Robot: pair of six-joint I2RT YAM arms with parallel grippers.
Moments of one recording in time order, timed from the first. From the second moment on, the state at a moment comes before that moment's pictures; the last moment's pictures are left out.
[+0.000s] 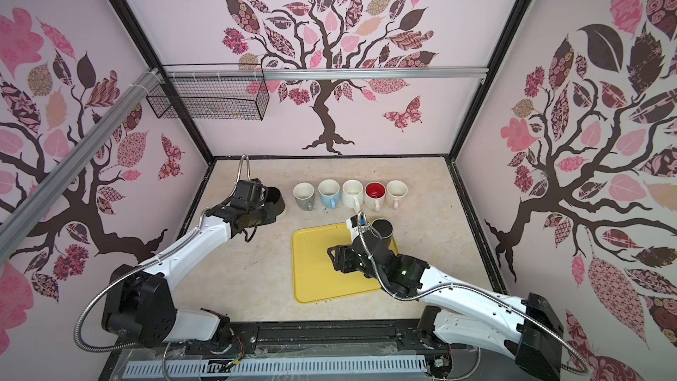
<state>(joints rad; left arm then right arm) -0.31 1.42 1.02 -0.50 -0.06 -0.41 0.98 0.99 0.67 -0.24 0.13 0.75</state>
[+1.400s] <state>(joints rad) -0.37 1.66 1.12 -0.42 -0.15 -0.31 0.98 0.96 0.67 -0.28 0.17 0.75</state>
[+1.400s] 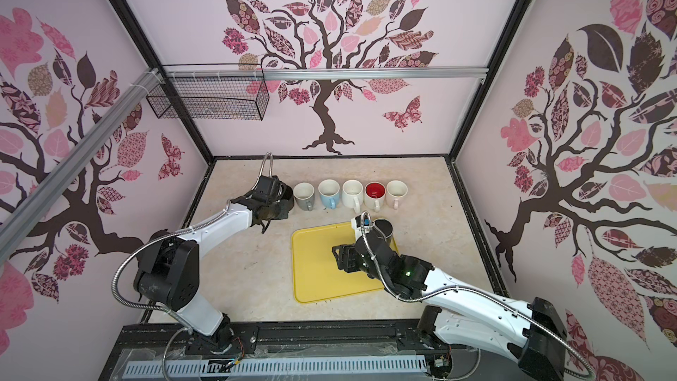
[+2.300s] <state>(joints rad) -0.38 1.68 1.12 -0.39 -0.18 -0.31 0.98 0.91 0.67 -0.30 0.17 0.77</state>
